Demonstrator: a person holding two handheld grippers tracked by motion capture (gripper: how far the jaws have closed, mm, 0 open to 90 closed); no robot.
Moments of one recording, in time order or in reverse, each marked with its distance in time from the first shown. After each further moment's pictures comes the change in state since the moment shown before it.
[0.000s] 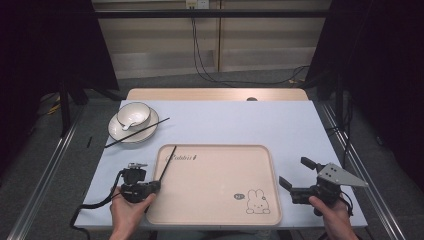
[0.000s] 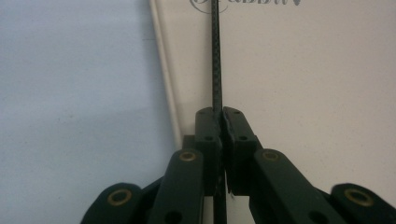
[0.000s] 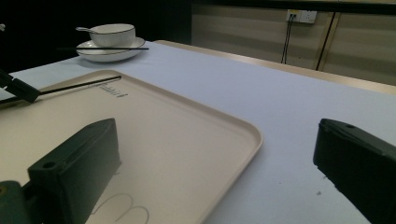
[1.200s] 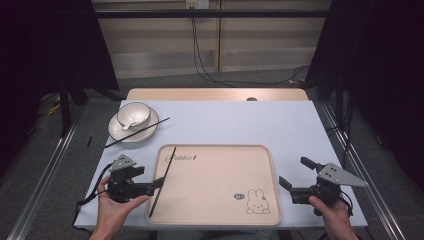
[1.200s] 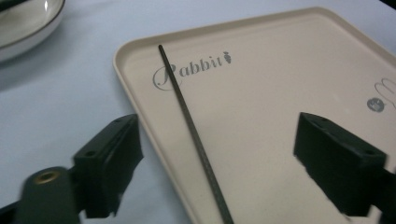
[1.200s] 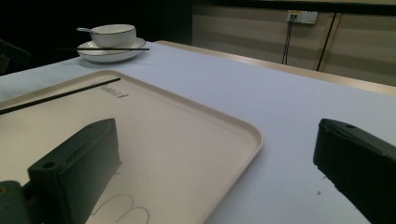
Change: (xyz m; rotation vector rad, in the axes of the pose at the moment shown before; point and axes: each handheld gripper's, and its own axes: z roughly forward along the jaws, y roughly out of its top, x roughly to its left) left arm 0.018 0.012 -0.037 -0.231 -0.185 0.298; right arm 0.000 0.000 0.000 -0.002 0.003 -0.002
